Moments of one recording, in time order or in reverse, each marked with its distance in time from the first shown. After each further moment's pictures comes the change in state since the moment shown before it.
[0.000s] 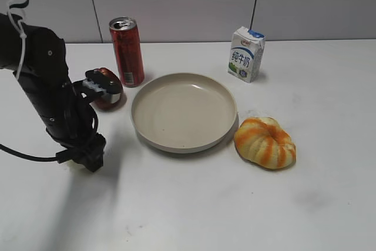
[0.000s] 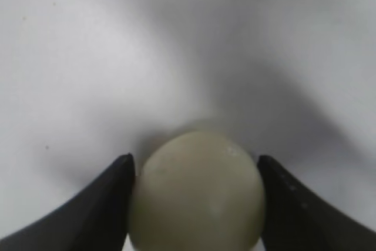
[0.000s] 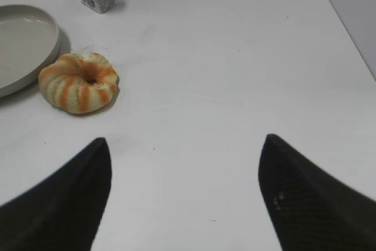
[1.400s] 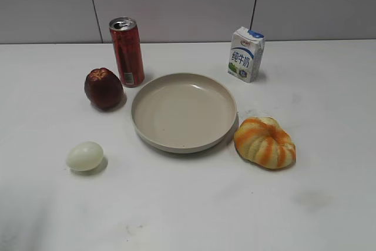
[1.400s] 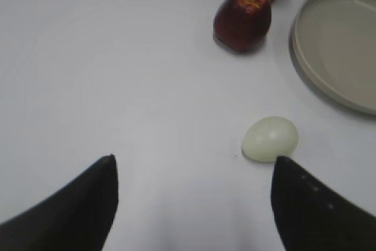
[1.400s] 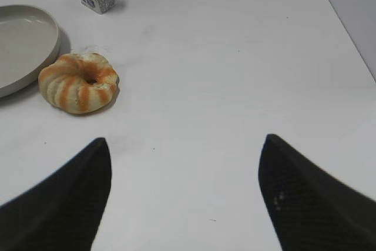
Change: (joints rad) left arm 0.410 -1.113 0.463 -0.180 -0.063 -0.180; right arm 0.000 0.000 0.000 0.000 0.000 0.000
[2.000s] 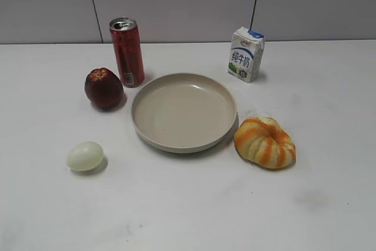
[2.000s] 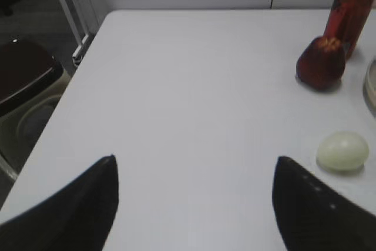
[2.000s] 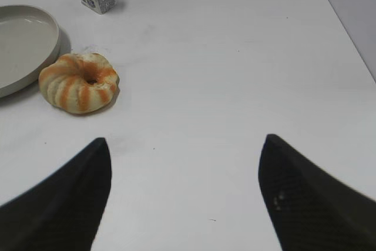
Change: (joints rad) left arm 0.032 -0.791 0.122 0.351 0.332 -0.294; right arm 0.000 0.000 0.000 0.000 0.000 0.000
